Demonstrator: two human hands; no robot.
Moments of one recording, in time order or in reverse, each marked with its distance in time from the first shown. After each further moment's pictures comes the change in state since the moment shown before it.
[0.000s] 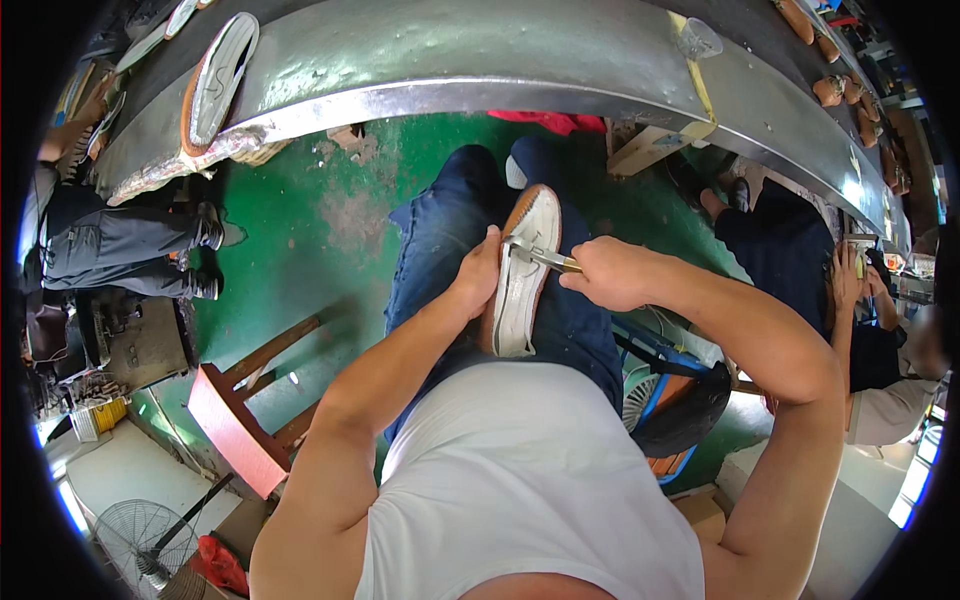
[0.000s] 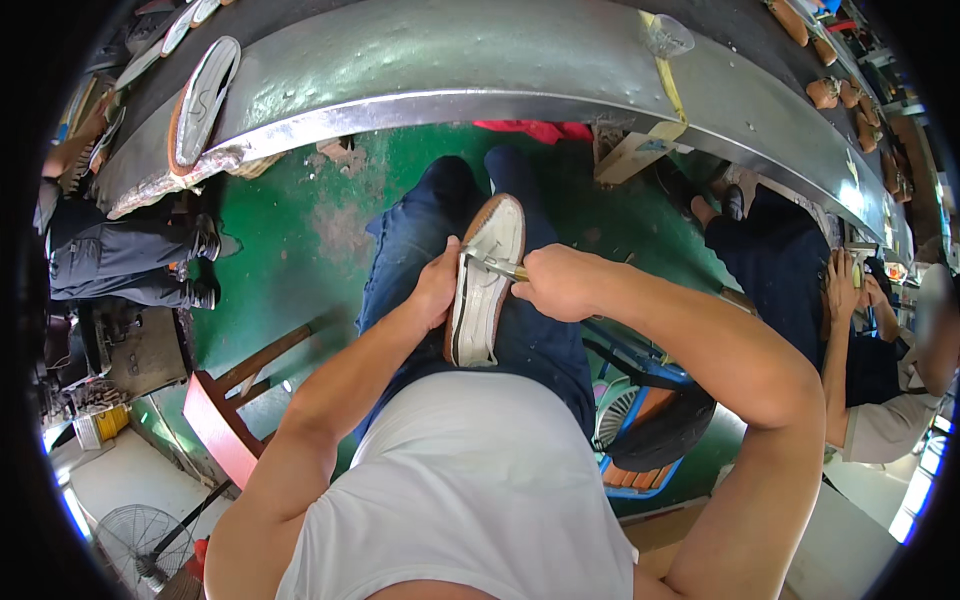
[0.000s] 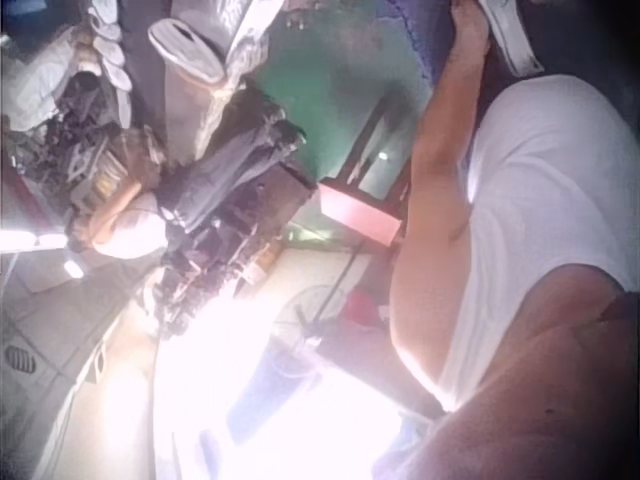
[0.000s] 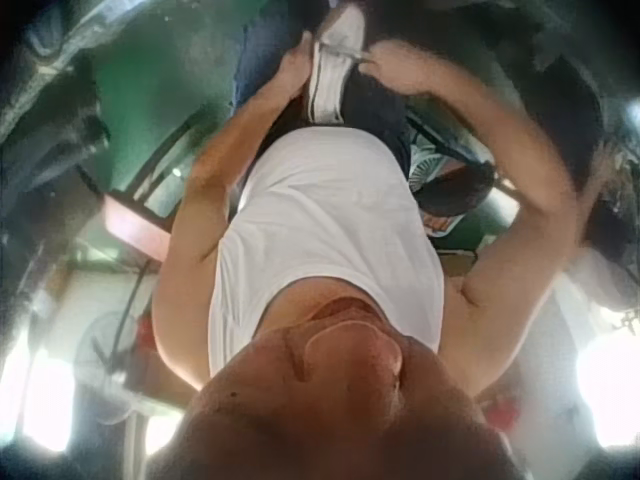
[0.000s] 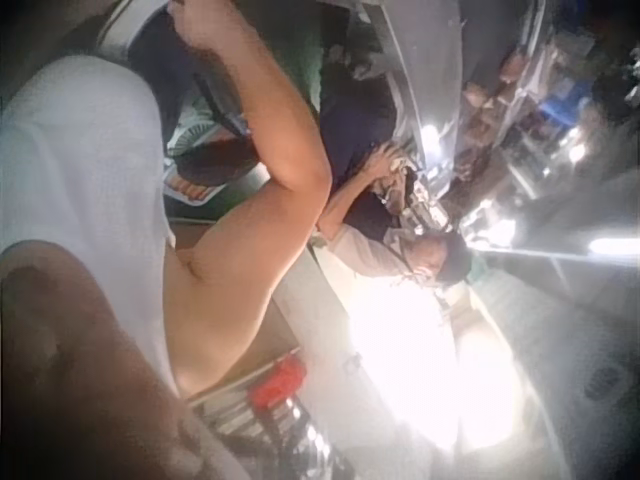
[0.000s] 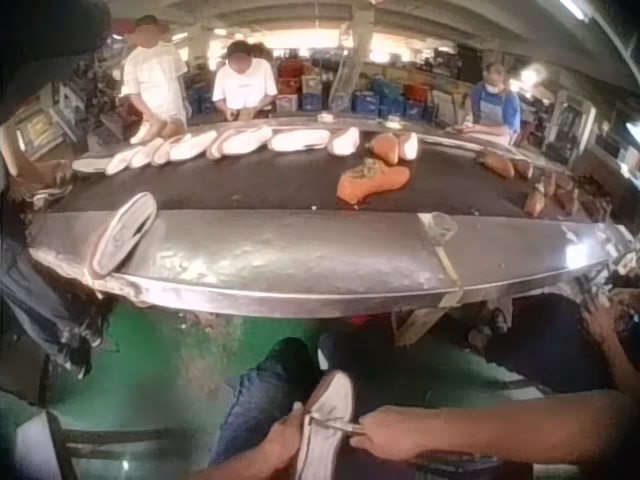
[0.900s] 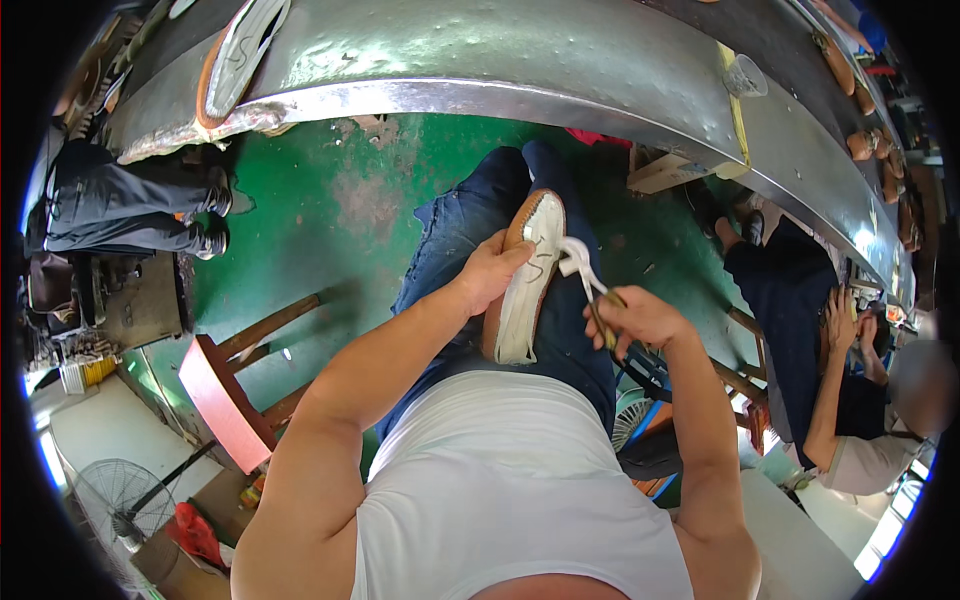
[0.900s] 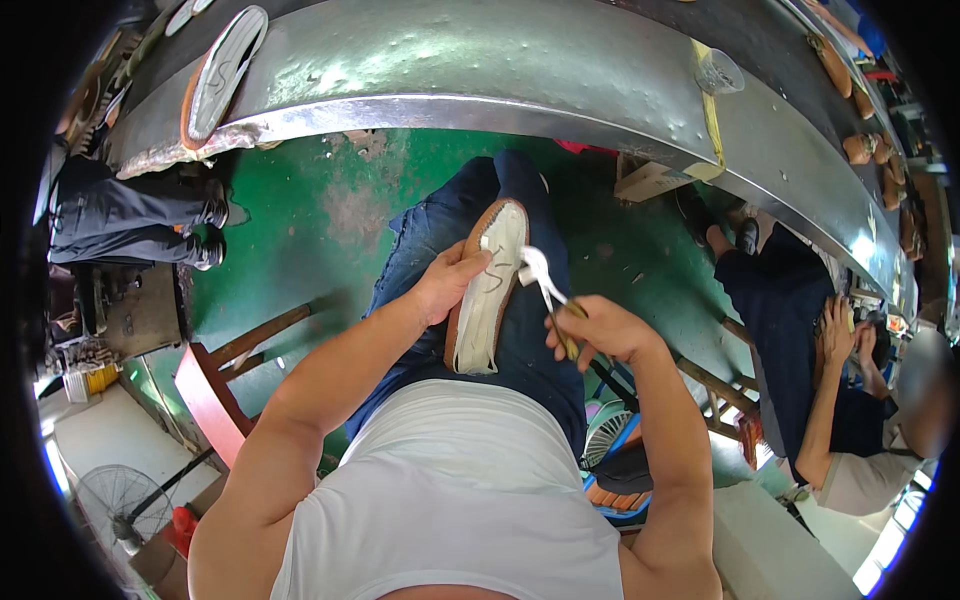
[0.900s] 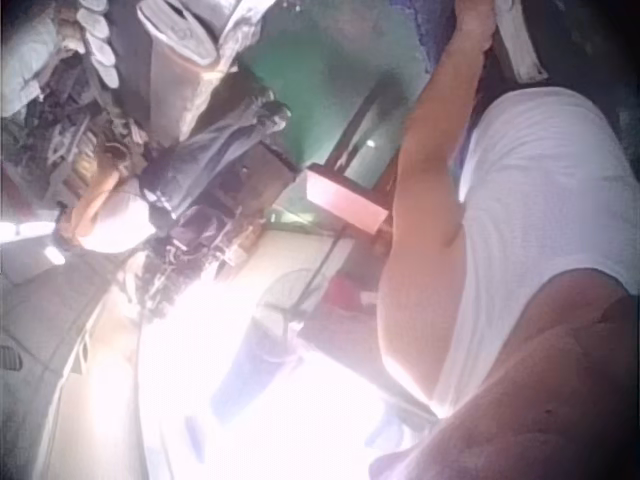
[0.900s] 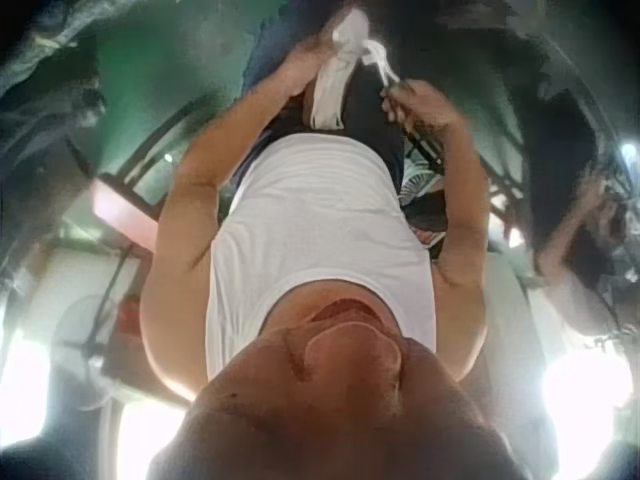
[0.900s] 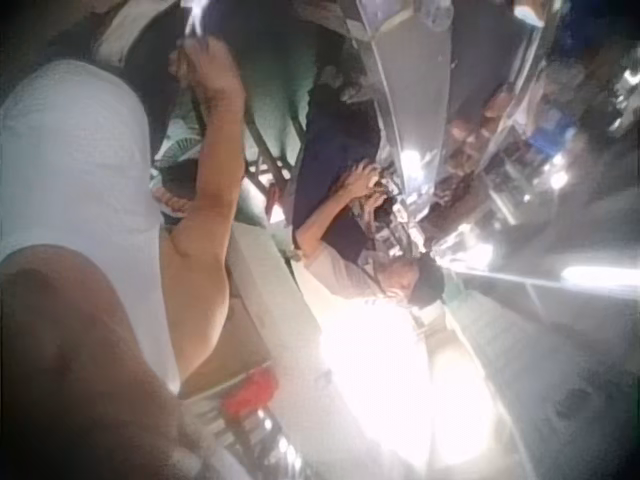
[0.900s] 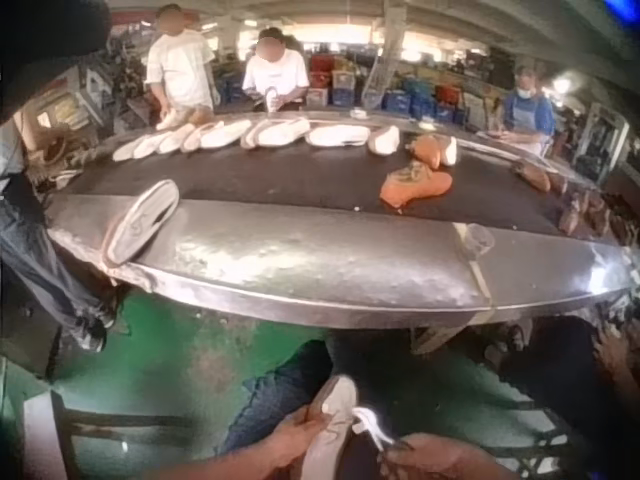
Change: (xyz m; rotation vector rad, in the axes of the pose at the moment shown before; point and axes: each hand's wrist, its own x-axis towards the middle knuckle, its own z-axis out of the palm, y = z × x) left_hand -0.002 0.034 -0.003 -0.060 -0.130 0.051; right_hand 0.008 0.082 0.059 1.266 -0.285 -0.031
